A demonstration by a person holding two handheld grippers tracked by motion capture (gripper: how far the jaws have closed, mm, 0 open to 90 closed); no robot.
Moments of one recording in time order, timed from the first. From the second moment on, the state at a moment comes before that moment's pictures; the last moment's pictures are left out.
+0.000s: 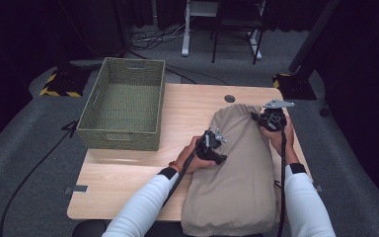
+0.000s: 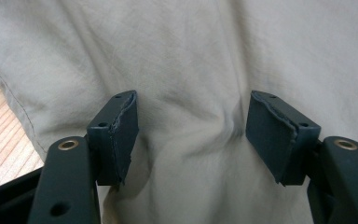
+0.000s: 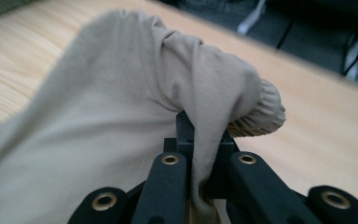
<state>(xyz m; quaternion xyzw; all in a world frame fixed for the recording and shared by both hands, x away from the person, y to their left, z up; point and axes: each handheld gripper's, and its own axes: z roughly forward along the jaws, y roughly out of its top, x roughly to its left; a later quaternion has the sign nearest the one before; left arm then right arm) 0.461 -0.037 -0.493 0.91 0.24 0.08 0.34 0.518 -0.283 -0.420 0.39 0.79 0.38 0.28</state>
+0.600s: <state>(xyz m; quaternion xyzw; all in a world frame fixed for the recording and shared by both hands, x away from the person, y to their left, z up) 0.479 -0.017 -0.471 0.88 0.29 0.06 0.37 0.490 -0.304 -0.476 0.43 0.82 0.31 0.19</state>
